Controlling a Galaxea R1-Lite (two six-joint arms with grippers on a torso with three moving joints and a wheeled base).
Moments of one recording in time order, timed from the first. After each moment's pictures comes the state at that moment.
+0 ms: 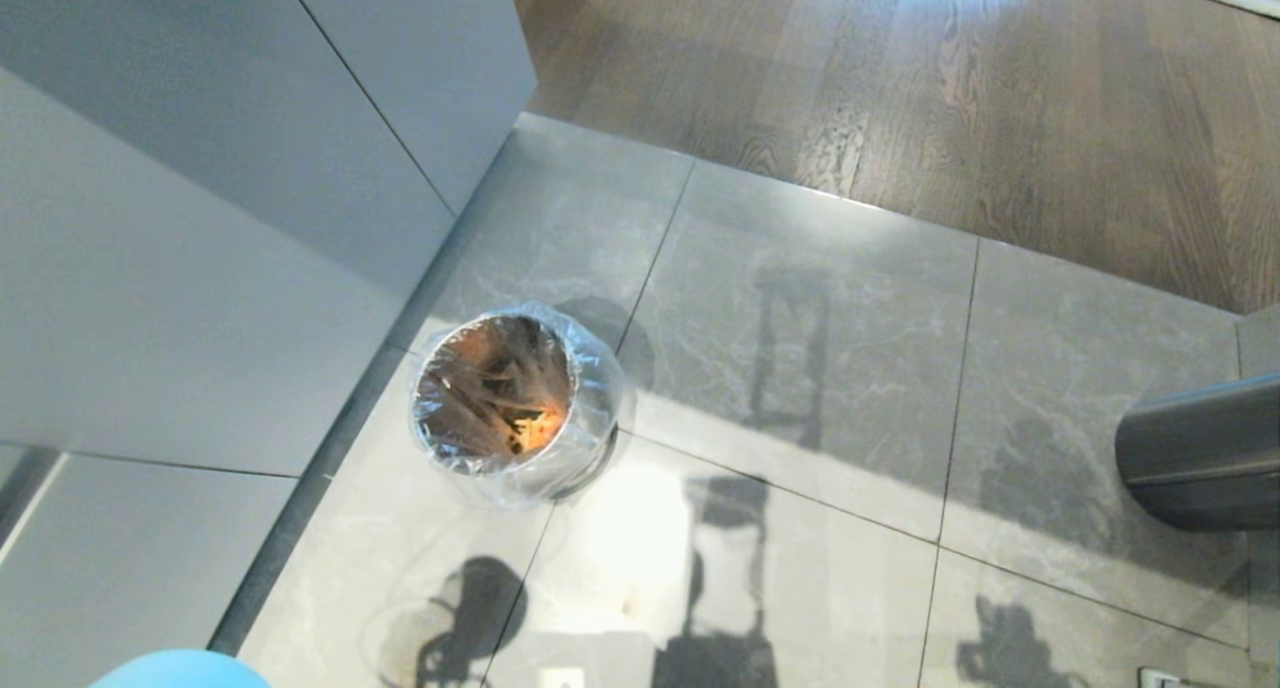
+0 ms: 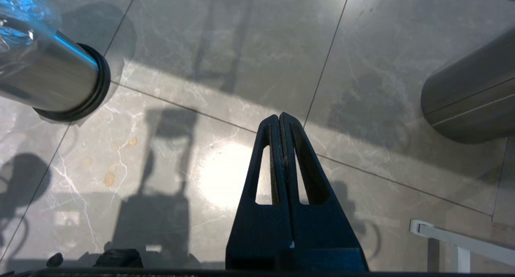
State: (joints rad) left arm 0.00 0.00 0.00 -0.01 -0.02 -0.01; right arm 0.00 0.00 0.00 0.00 0.00 0.00
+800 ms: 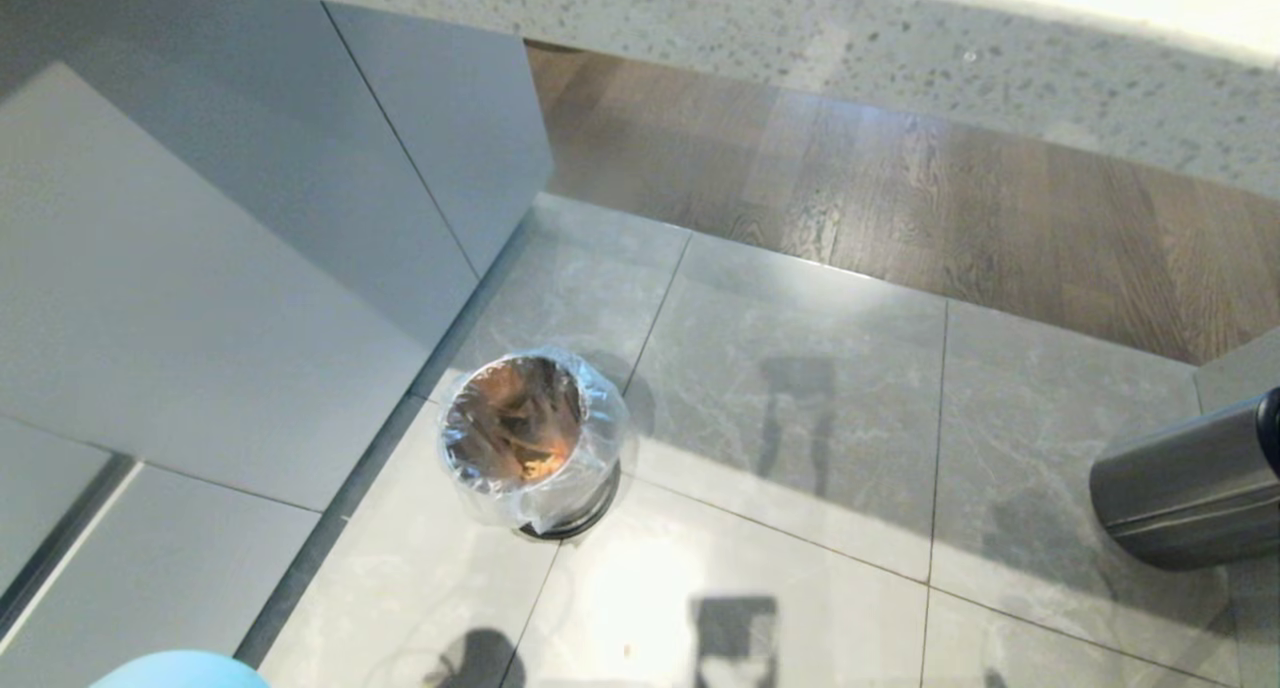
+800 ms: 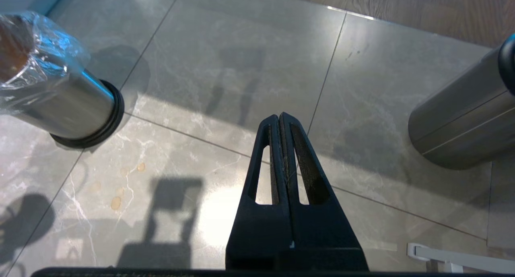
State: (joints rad) left arm 0.00 0.00 0.00 -0.01 -0.02 -0.01; right arm 0.00 0.00 0.00 0.00 0.00 0.00
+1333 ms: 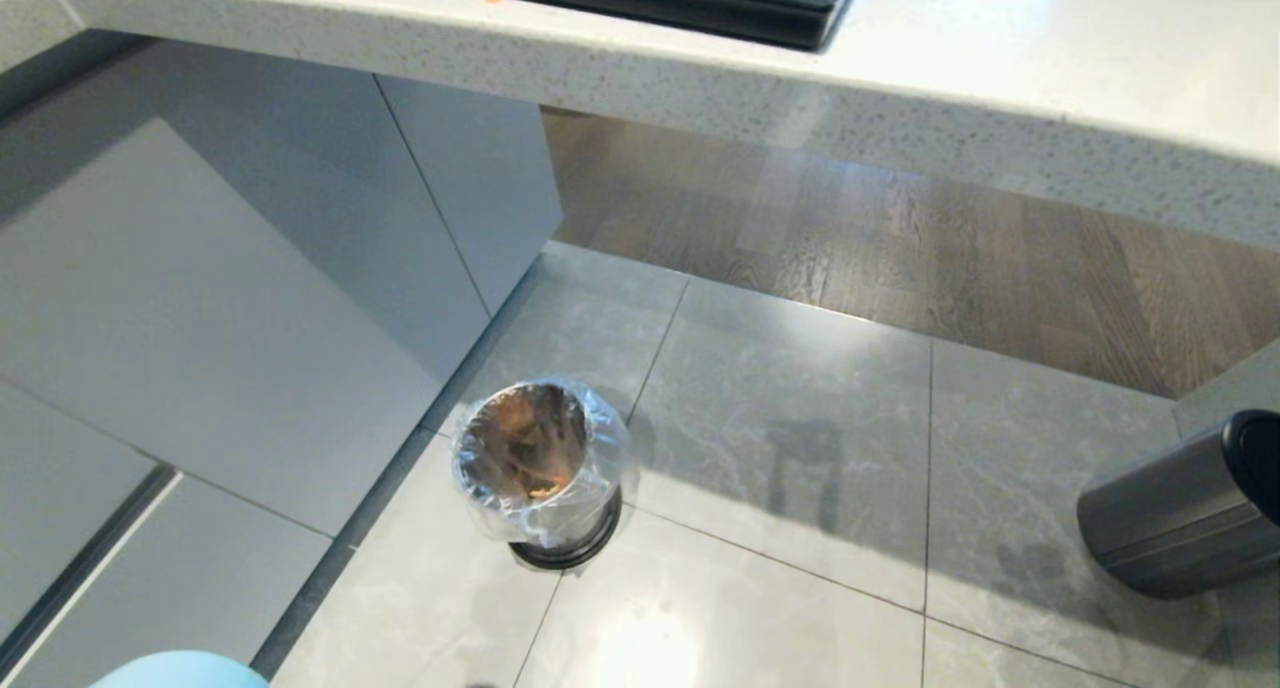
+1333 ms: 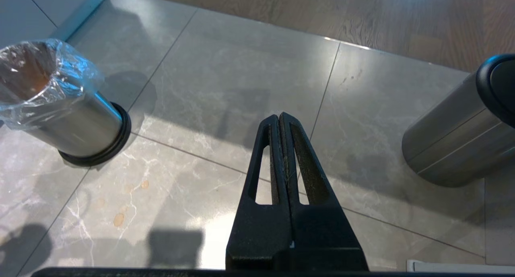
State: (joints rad) left arm 0.00 0.00 0.00 -0.01 -0.02 -0.01; right arm 0.00 0.00 0.00 0.00 0.00 0.00
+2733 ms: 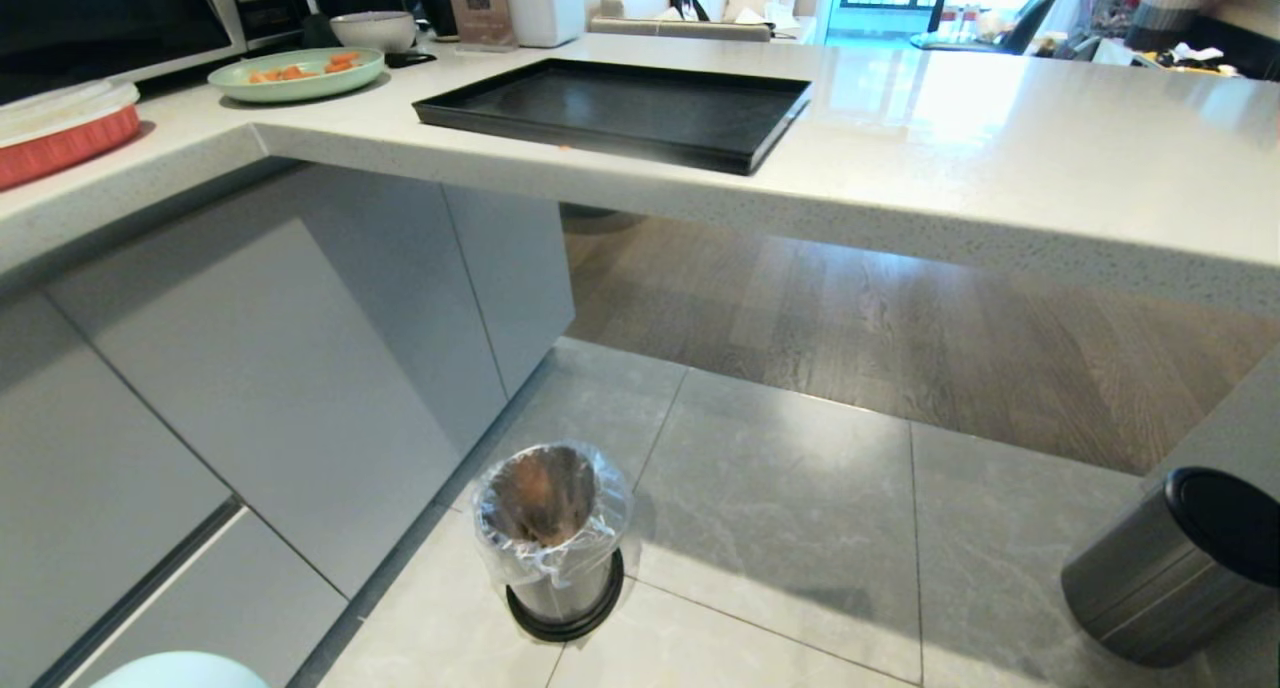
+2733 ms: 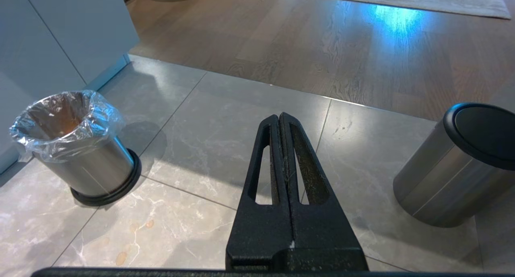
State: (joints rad) left arm 0.00 0.00 0.00 -0.01 -0.02 -0.01; right arm 0.00 0.00 0.00 0.00 0.00 0.00
